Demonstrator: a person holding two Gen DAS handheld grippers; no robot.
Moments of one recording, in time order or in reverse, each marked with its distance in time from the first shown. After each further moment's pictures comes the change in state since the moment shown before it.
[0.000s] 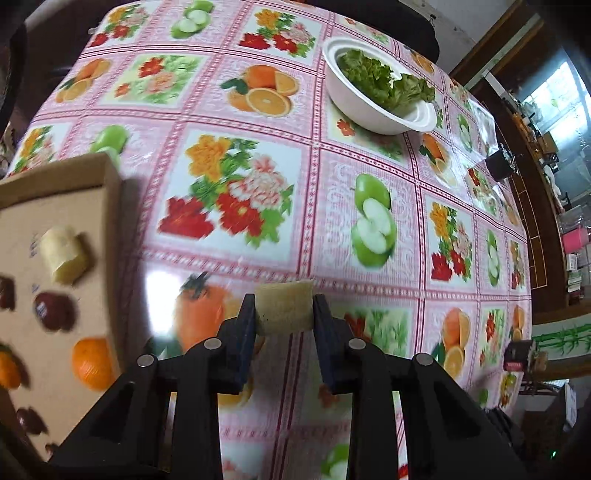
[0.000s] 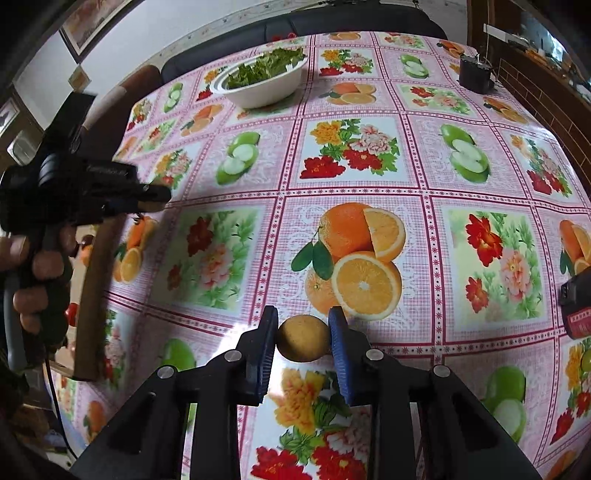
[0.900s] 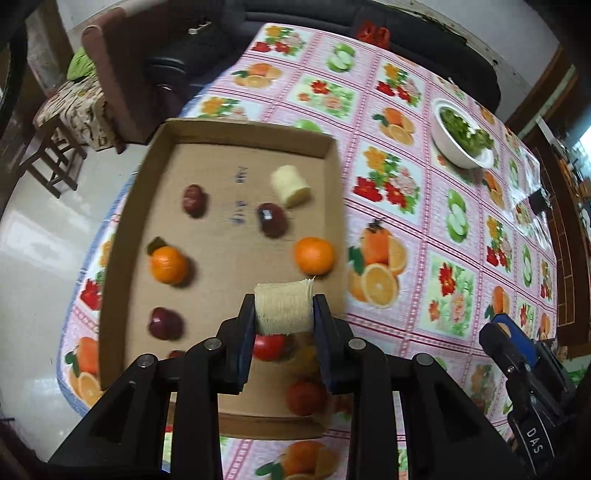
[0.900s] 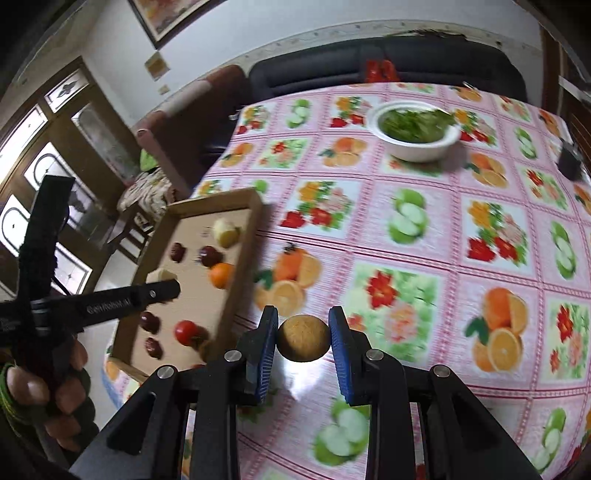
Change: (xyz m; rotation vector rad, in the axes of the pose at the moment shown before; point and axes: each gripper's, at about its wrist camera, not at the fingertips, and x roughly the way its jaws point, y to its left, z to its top) left arm -0.105 0.099 -0.081 -0.172 -0.112 0.228; right arm -0.032 0.149 0.033 -0.206 -0.063 0.219
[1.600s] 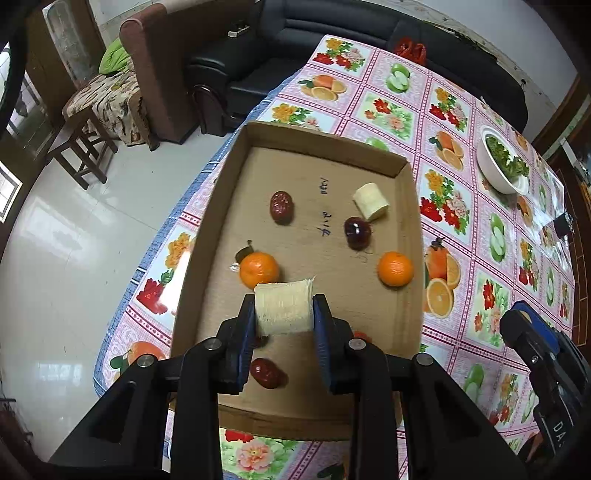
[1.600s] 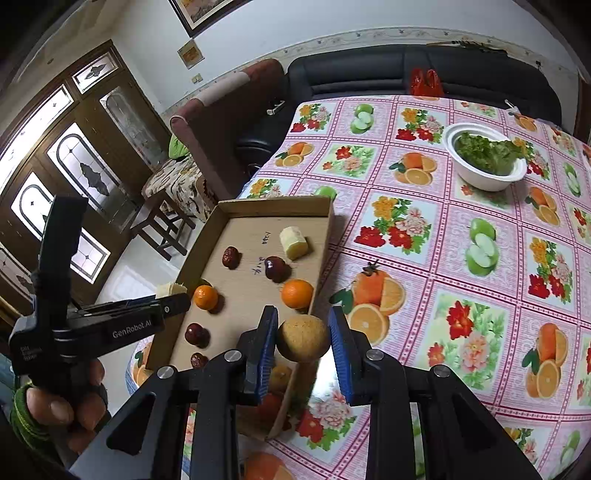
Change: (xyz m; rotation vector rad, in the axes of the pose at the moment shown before) left arm -0.007 0.062 0.002 -0.063 -0.031 0.082; right arm 0.022 0.068 0.021 -0.077 0.013 0.070
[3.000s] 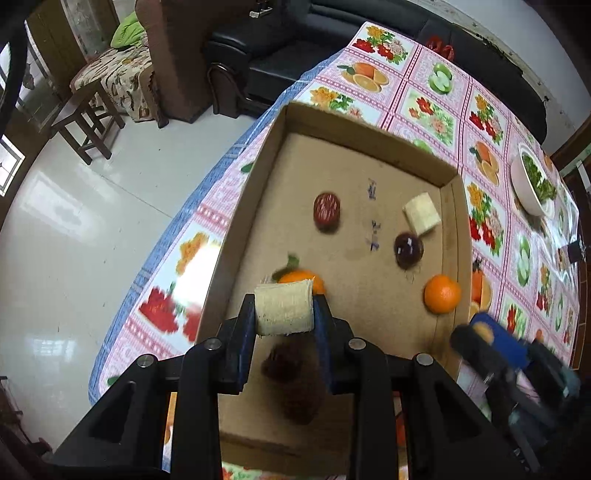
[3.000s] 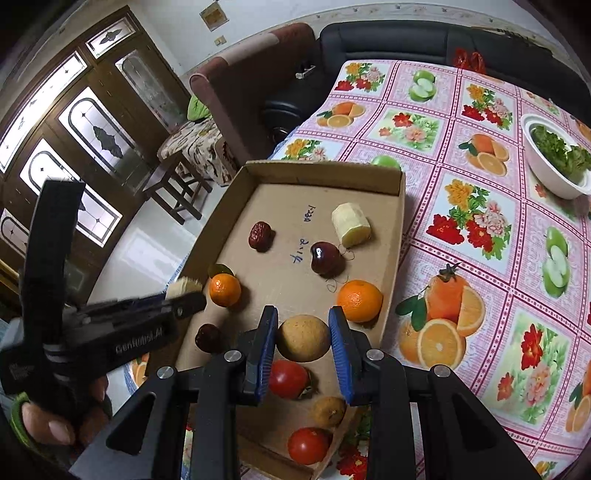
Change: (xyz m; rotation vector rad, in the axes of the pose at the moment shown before) left arm 0.043 0.031 0.025 -0.077 0.057 -0.006; right arm 0.086 0.042 0.012 -0.083 0.140 0.055
